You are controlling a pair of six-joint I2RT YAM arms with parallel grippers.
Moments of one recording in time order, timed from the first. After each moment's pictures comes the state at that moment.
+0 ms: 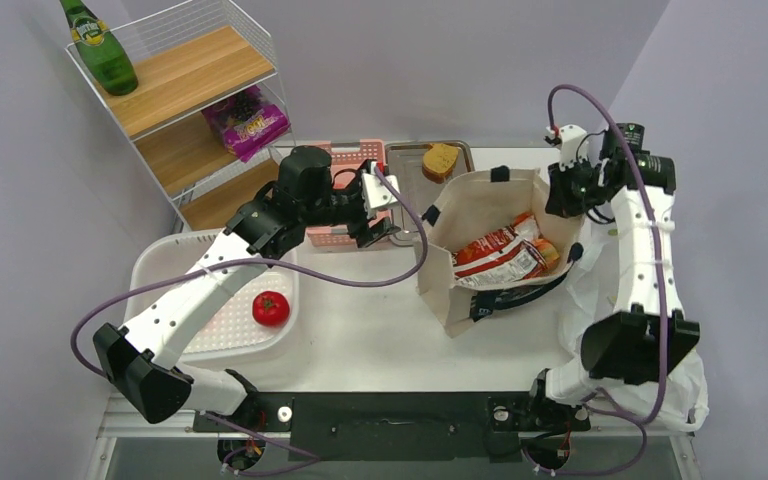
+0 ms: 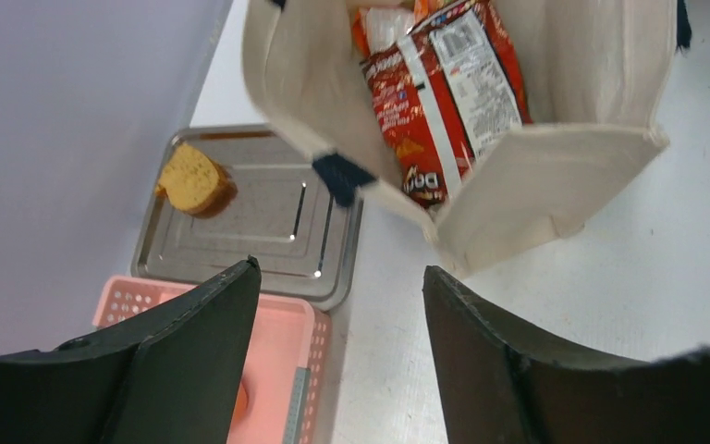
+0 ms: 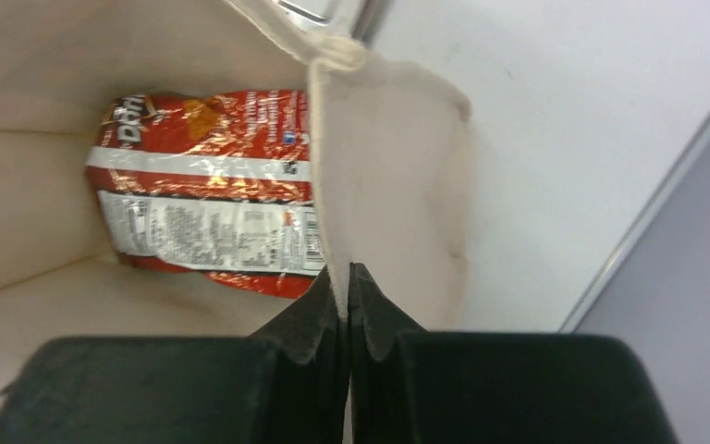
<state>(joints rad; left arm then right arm) -0.68 1.37 1.45 -0.48 0.50 0.53 -0.20 1.56 1.72 -1.20 -0.42 -0.54</state>
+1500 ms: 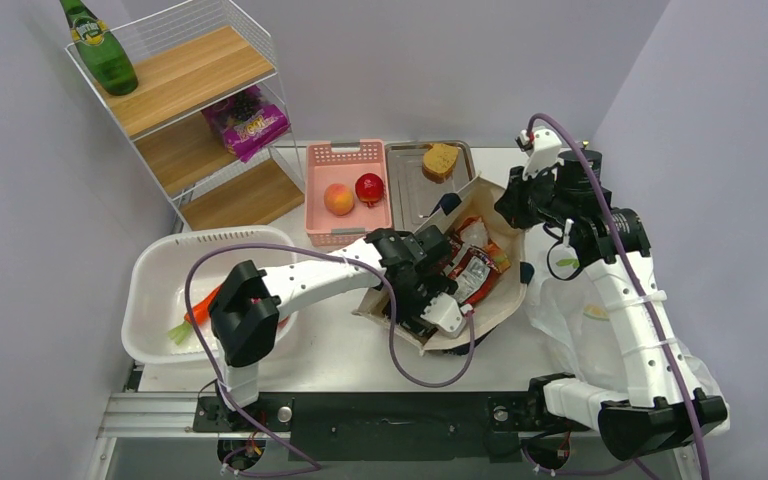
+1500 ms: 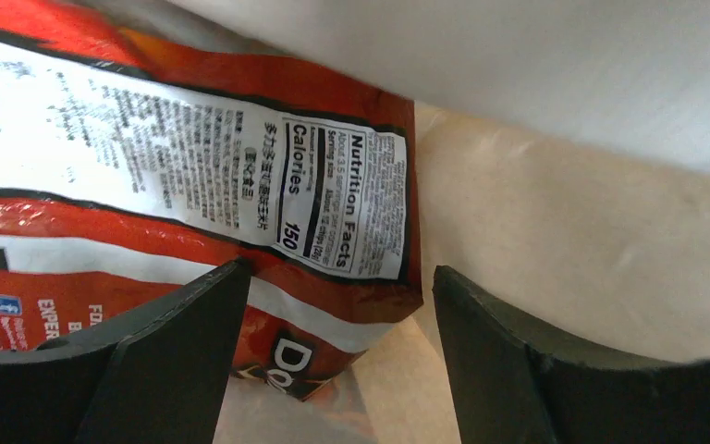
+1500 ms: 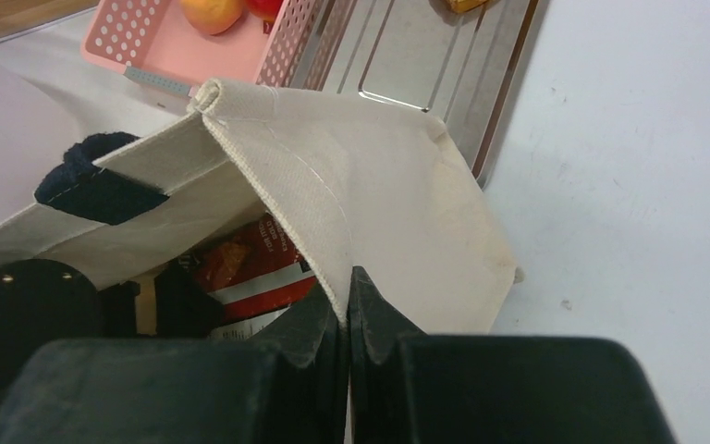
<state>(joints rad) -1.04 1.85 1.60 -0.99 0.32 1.14 0.20 1.16 1.40 -0.81 -0.28 -0.01</state>
